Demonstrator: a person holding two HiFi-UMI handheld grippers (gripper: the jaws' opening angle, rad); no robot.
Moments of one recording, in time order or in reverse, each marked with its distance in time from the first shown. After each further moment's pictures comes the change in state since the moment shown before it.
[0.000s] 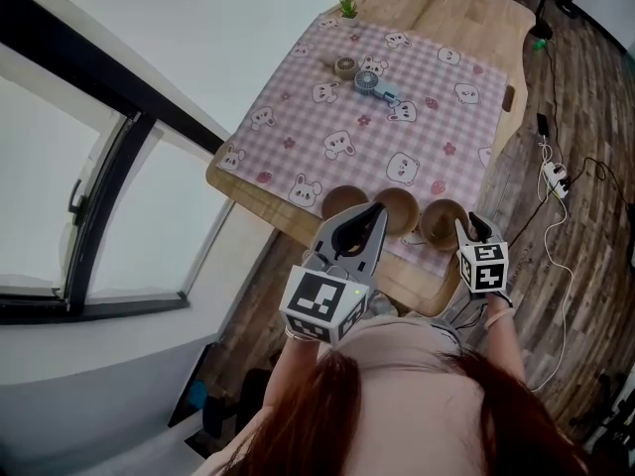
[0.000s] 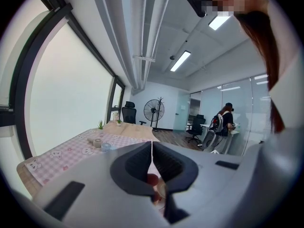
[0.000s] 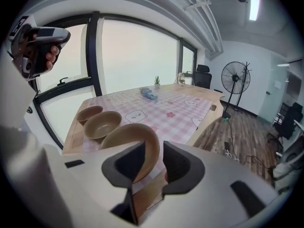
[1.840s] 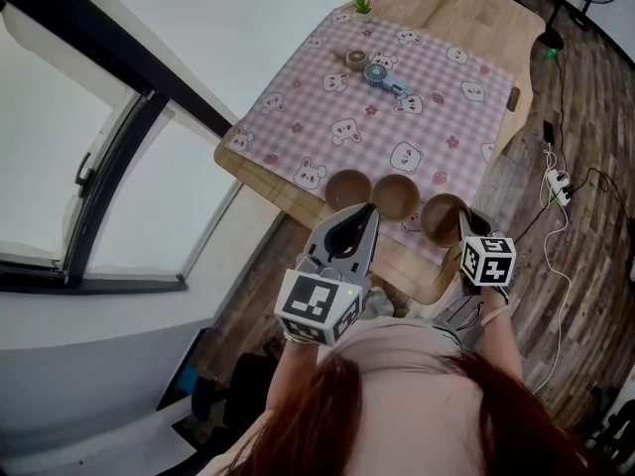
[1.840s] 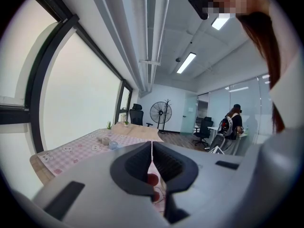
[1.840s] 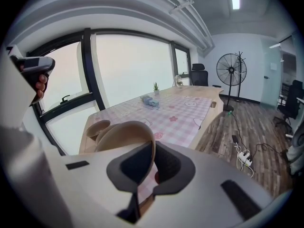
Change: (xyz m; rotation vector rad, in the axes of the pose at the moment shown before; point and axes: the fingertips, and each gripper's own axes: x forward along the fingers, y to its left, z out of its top) left arm -0.040 -0.015 -0.008 -0.030 -0.028 0.103; right arm -0.023 0.011 0.010 0.148 -0.069 0.074
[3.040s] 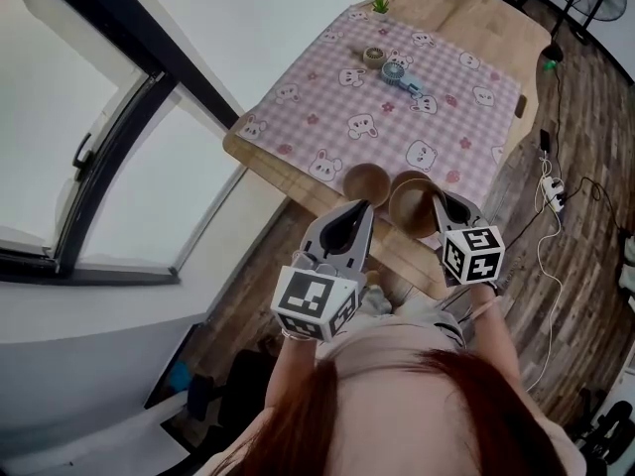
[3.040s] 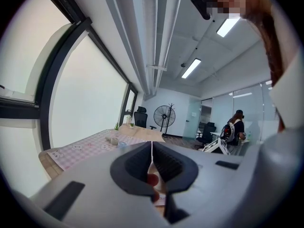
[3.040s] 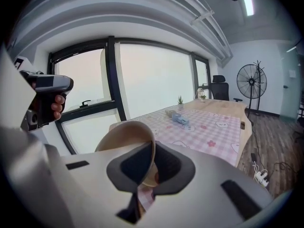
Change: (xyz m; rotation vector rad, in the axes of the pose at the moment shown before) left arm -0.049 0.045 -0.003 -0.050 -0.045 0.028; right arm -0.002 0.128 0.068 -0.126 -0.128 0.164
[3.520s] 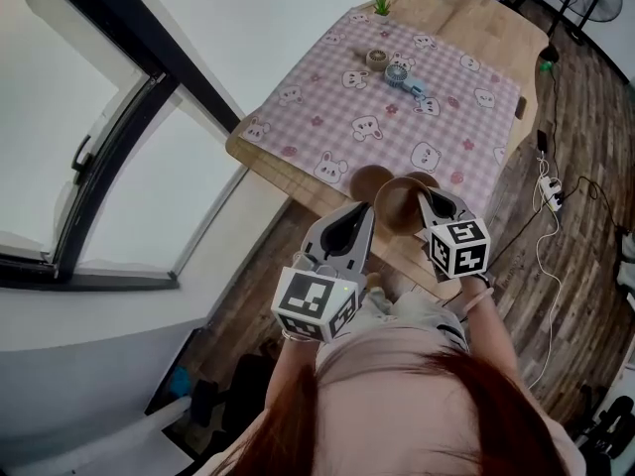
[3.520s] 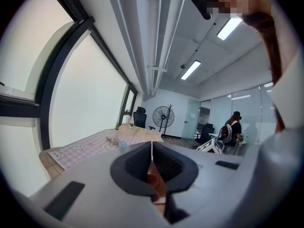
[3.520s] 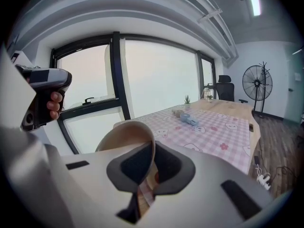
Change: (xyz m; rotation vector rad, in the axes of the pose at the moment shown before) left arm -0.014 0.017 0.000 -0.013 -0.007 -0.021; right arm 0.029 0.040 0.008 -0.037 0.019 0.028
